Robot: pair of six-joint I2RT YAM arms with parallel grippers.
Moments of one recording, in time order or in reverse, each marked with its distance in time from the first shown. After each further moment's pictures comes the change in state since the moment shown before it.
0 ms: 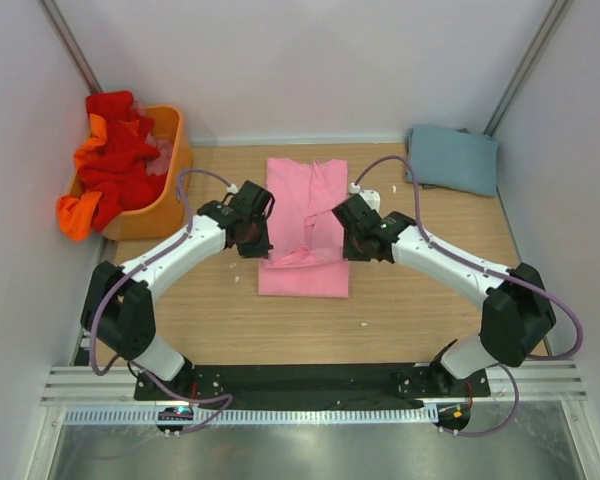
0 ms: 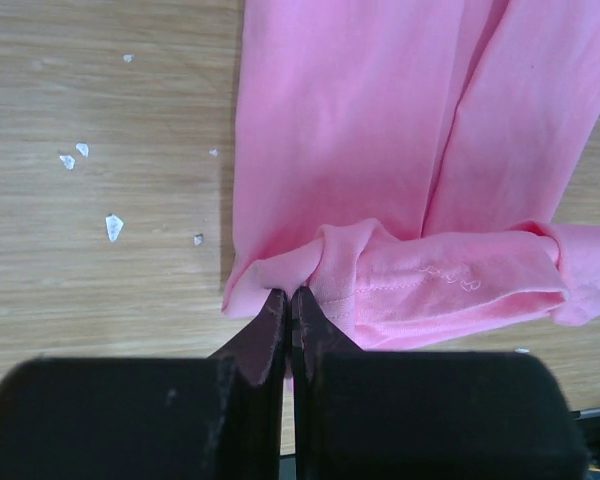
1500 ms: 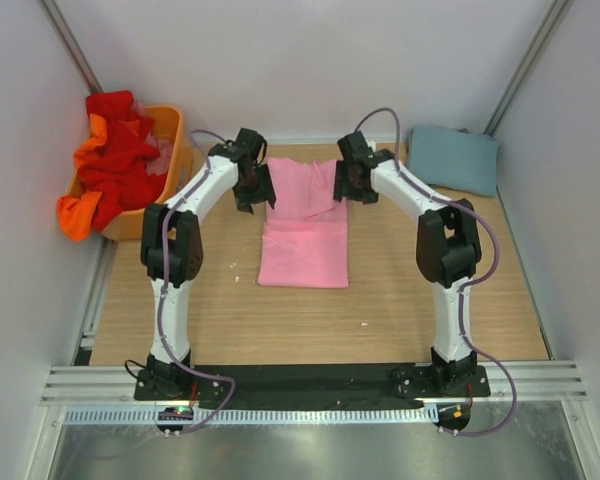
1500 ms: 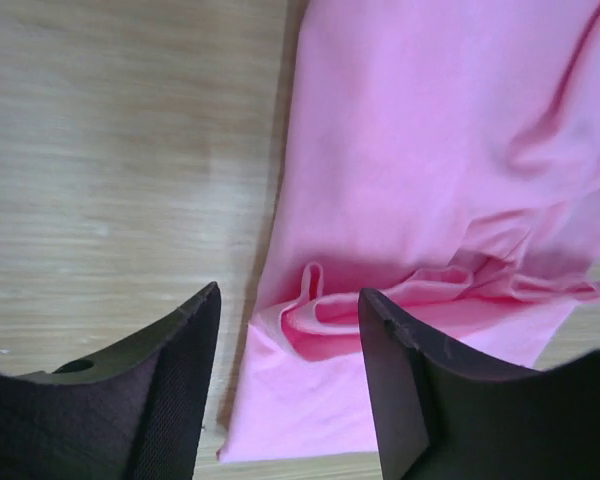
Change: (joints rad) left arm 0.232 0.612 0.678 -0.148 0.118 0.122; right arm -0.278 0.632 0.631 -0.027 -0.098 -0.214
